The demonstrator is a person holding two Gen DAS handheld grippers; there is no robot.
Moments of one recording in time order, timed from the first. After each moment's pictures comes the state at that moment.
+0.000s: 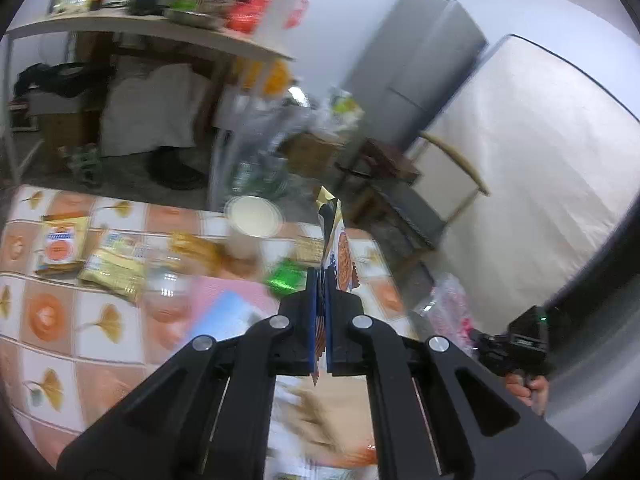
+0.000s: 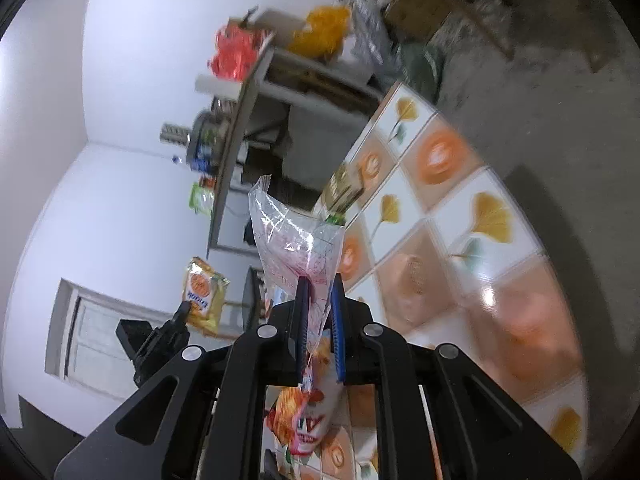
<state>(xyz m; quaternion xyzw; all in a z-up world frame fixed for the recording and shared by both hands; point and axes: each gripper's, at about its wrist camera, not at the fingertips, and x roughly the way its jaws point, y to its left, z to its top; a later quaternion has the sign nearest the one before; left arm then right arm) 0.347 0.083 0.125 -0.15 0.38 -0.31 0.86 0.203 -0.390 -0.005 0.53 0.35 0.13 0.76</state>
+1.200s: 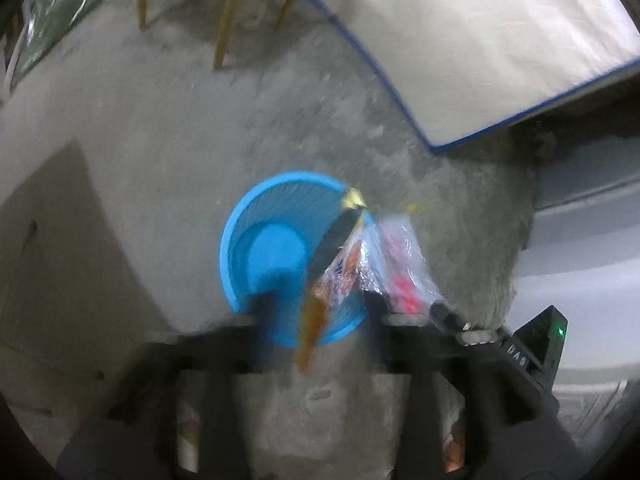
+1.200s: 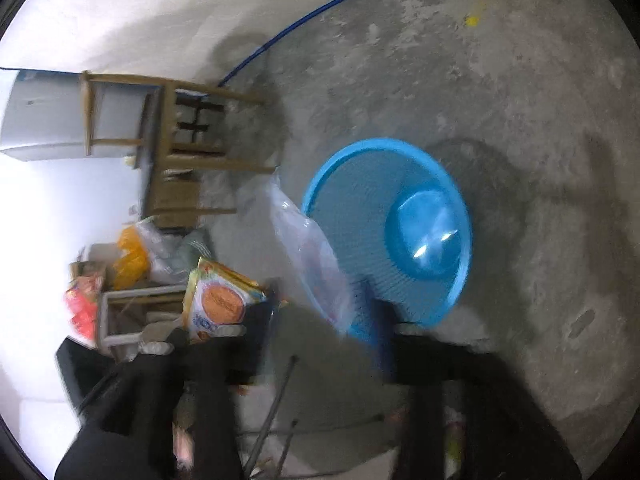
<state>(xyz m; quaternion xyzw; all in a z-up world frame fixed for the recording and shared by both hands) 0.173 -0.517 -0.140 0.06 0.65 -0.40 0.64 -0.099 -0.662 -0.207 0.66 0.28 -0.31 0.63</state>
